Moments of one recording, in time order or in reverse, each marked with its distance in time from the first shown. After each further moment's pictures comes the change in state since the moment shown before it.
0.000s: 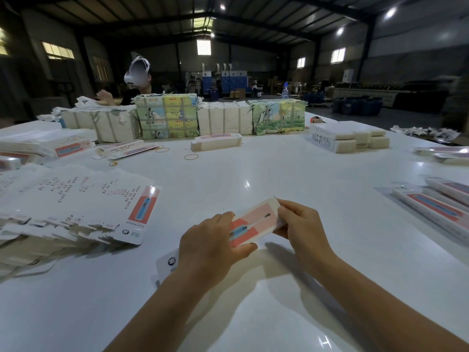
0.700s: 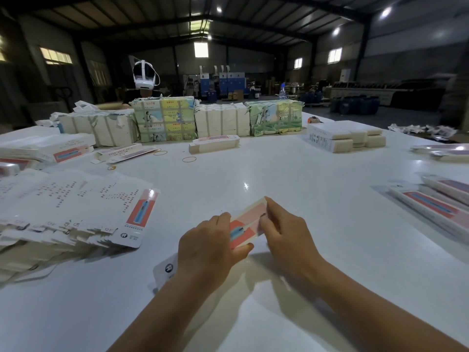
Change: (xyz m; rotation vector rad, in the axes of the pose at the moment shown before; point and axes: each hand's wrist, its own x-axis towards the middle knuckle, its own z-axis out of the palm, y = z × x) left_hand -0.002 0.007 -0.004 0.157 0.039 -0.008; right_hand -0.007 0.012 0.005 -0.510 -0.019 -0.263
